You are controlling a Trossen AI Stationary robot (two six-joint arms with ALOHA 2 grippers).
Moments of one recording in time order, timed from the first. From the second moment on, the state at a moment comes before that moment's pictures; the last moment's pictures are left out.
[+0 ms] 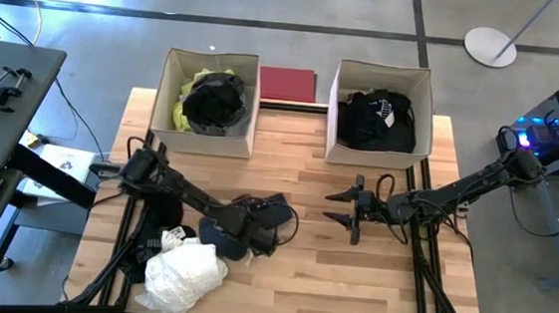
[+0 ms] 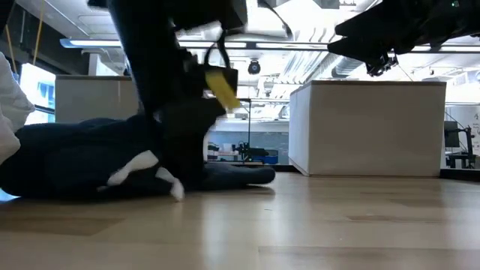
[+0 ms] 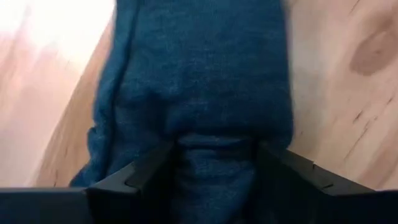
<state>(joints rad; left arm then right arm) -0.35 2.05 1.34 -0.75 -0.44 -0.78 0.38 1.04 0.36 0.52 0.44 0.13</state>
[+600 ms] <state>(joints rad) -0.33 1.86 1.33 -0.77 -0.54 -0.65 0.38 1.04 0.36 0.53 0.44 0.13</state>
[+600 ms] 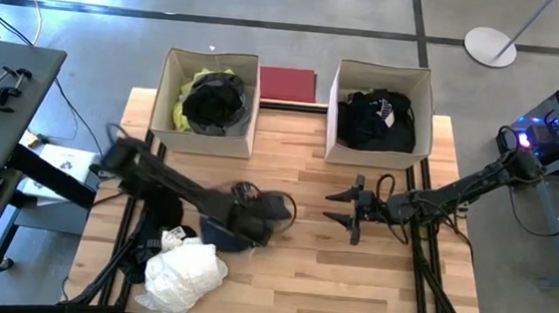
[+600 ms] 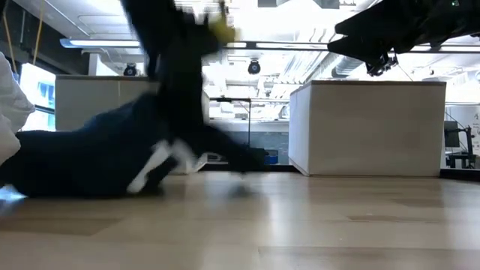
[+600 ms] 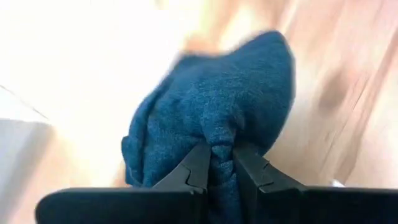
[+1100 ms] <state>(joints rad) -0.20 1.30 1.34 -0.52 -1.33 0.10 0.38 1.04 0.36 0.54 0.44 0.13</state>
